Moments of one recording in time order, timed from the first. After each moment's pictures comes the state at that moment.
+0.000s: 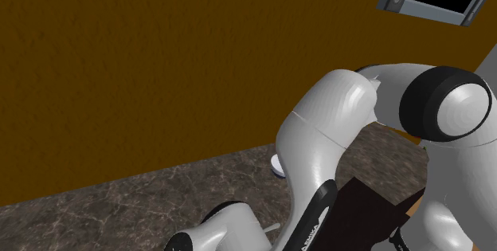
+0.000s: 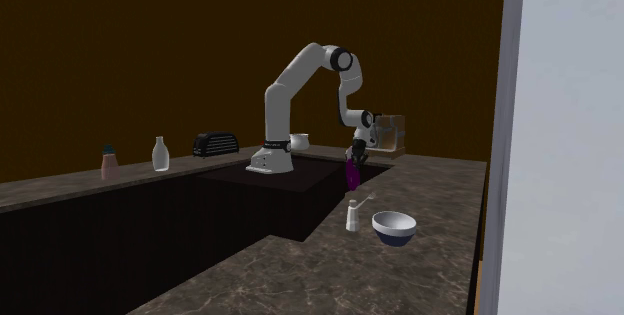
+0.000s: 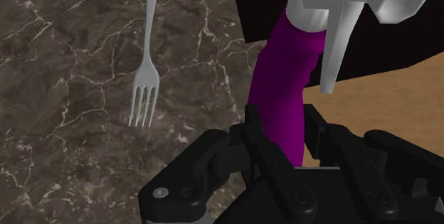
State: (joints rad) arm 0.60 0.72 0.44 -2.00 -0.53 2.05 0.03
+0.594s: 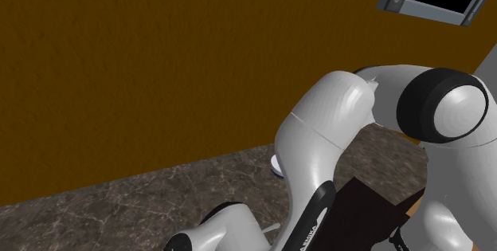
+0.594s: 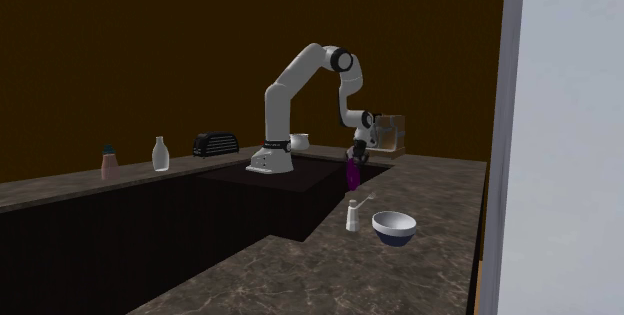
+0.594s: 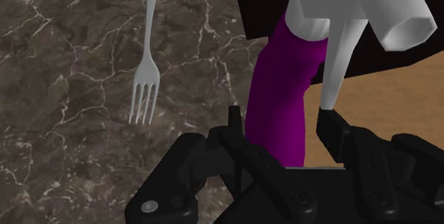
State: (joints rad) arm 0.60 0.73 0.43 -1.99 -0.53 2.05 0.04
